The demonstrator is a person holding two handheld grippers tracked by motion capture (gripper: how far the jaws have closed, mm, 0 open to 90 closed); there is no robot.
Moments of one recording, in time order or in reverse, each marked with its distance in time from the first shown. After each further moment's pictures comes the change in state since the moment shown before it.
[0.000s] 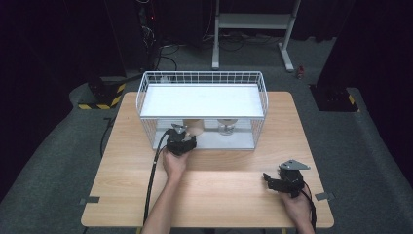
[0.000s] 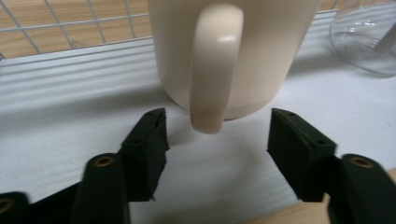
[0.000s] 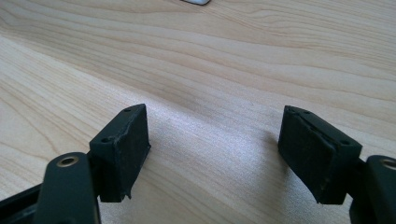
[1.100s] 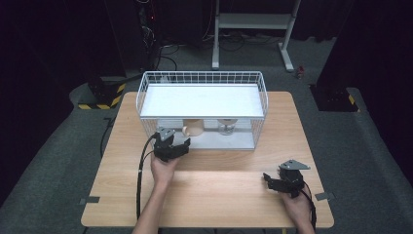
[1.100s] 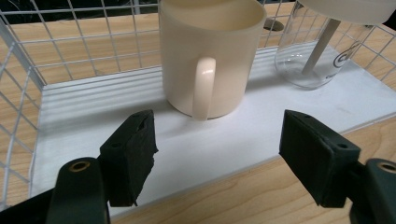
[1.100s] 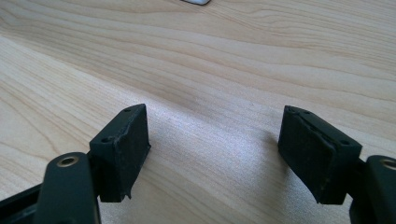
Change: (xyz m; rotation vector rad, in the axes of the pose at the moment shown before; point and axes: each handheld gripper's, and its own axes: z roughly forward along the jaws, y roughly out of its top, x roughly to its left) left arm 0.014 -0.003 -0.066 -0.118 -0.089 0.001; right arm 0.000 0.000 0.000 0.001 0.000 0.004
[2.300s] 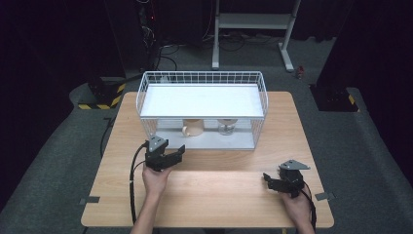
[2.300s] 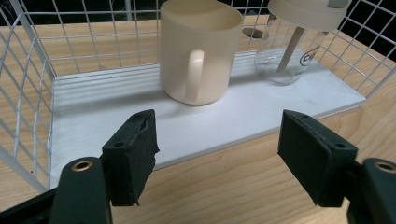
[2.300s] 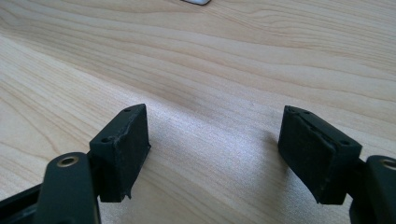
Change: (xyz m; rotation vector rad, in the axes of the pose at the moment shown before) left arm 0.002 -0.015 -0.041 -0.042 -0.046 -0.022; right arm 0.000 0.000 0.000 0.000 0.000 -0.001
